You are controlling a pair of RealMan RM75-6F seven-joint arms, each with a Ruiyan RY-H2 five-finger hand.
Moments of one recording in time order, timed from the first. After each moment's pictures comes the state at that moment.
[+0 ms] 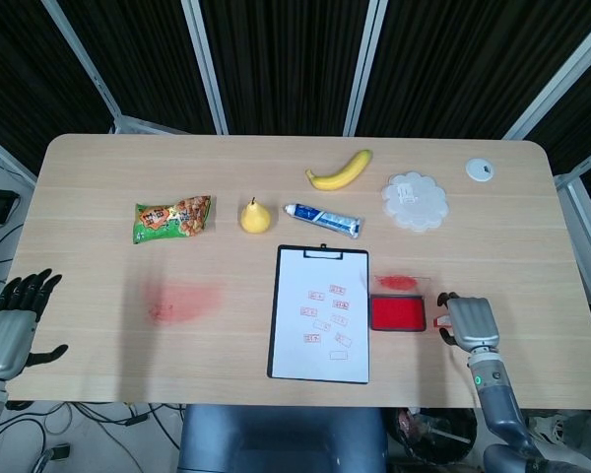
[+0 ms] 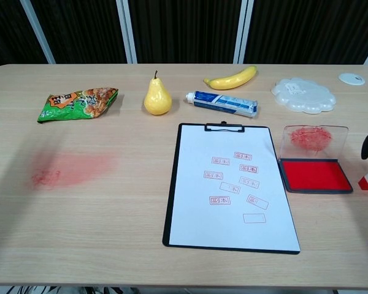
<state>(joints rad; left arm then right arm) -0.15 -1.12 -0.01 -1.66 1.44 1.35 0.13 0.37 -1.49 0.10 -1.40 -1.10 1.12 -0.47</state>
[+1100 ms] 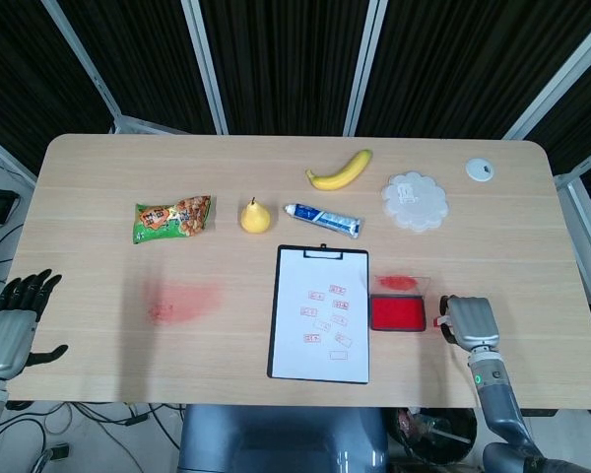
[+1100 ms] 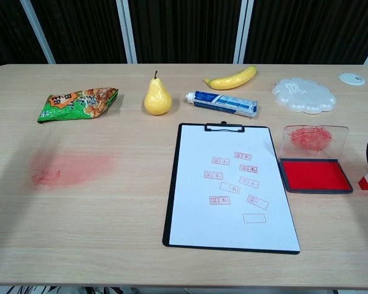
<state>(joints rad) -0.16 -1.11 -0.02 -1.66 1.42 1.34 0.13 0.38 -1.51 0.09 -1.37 -1.10 1.11 -0.46</state>
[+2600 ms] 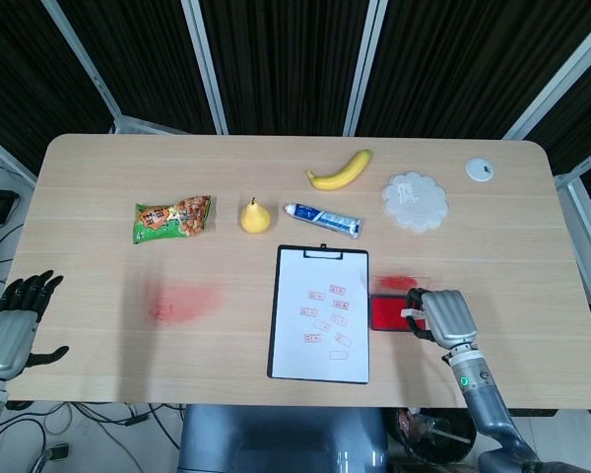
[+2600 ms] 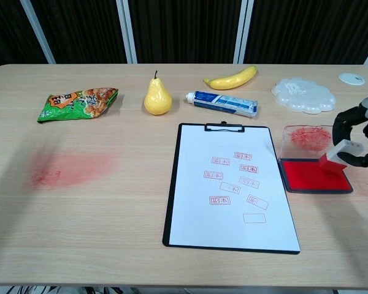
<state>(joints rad) -0.16 -1.10 -0.01 -1.67 1.43 1.33 0.11 0.39 -1.49 0.11 -1.50 -1.30 1.17 -0.24</state>
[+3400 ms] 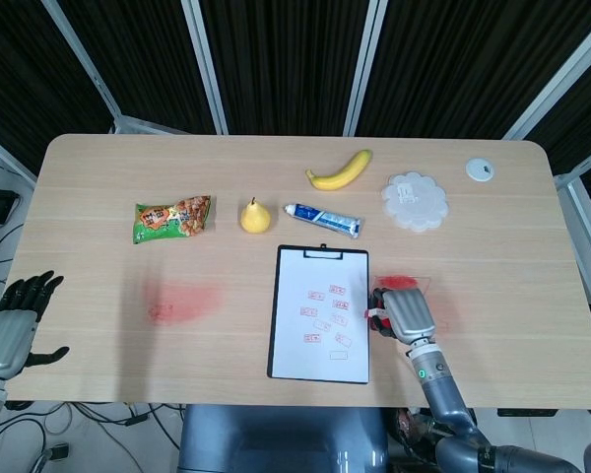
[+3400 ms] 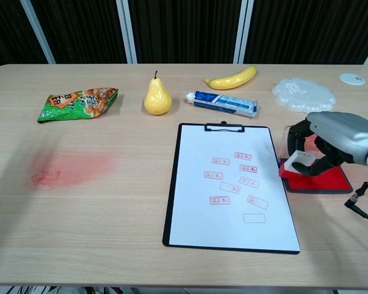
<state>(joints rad) -0.17 -1.09 -0.01 -1.68 1.42 1.31 0.09 0.46 -1.66 0.15 -1.43 -1.19 1.12 -0.40</state>
